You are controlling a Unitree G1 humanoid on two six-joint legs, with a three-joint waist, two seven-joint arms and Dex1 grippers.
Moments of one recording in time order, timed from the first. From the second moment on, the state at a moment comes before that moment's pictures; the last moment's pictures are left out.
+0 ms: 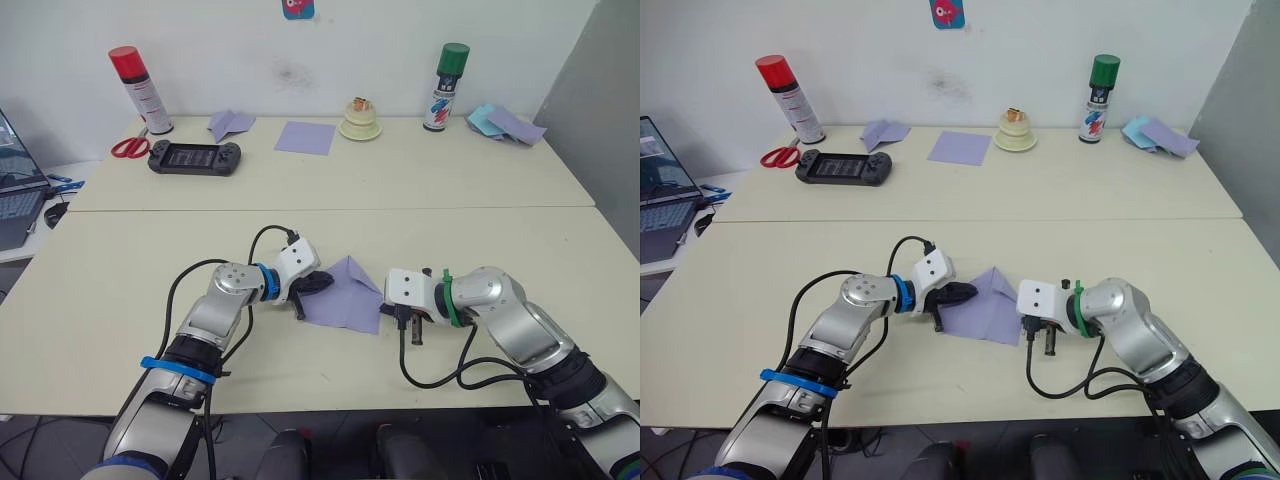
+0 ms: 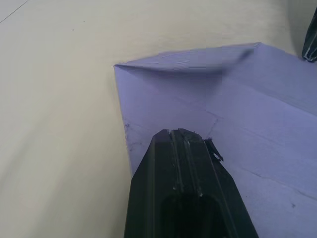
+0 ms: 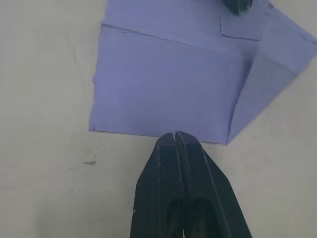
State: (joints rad) left arm -0.56 0.43 -0.25 0.34 -0.03 0.21 -0.97; right arm -0.50 -0.60 0.46 -0.21 -0.13 0.56 1.06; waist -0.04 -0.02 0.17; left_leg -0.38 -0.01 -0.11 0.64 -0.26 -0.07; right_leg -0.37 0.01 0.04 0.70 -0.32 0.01
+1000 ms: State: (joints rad) left arm -0.55 0.42 -0.25 0.33 -0.04 0.24 -0.97; right arm -0.30 -0.58 0.43 -0.49 0.01 0.74 0.93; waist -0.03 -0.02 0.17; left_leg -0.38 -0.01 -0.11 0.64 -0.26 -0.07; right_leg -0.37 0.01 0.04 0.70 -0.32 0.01
